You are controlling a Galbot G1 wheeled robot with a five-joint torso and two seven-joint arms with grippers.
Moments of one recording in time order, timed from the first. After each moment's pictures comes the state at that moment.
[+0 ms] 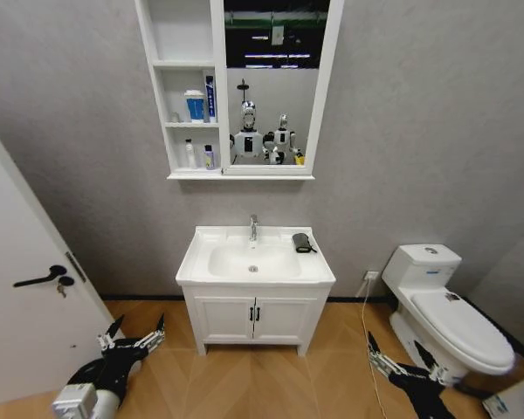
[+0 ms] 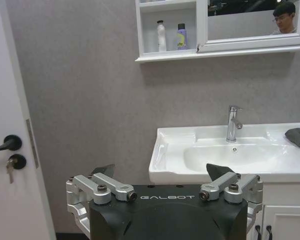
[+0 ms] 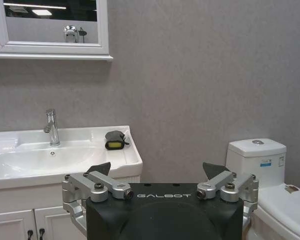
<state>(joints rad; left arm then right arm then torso) 1.98 -1.25 -0.75 -2.50 -0.34 0.21 -0.19 -2.23 1.33 0.78 2.50 0.38 0.05 0.27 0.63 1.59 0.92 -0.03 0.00</state>
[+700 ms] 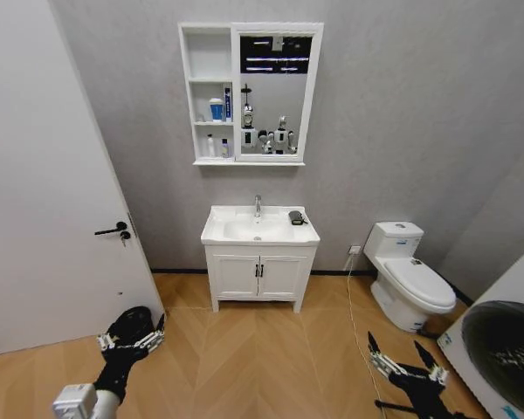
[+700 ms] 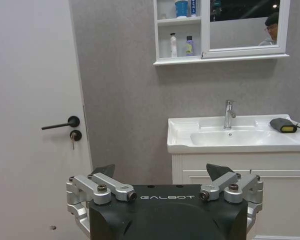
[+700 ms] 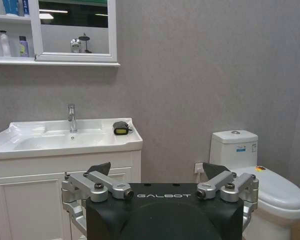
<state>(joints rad) 1.98 -1.25 -0.75 -2.50 -0.34 0.21 -0.19 -2.23 1.33 0.78 2.50 0.38 0.05 0.27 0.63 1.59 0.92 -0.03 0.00</state>
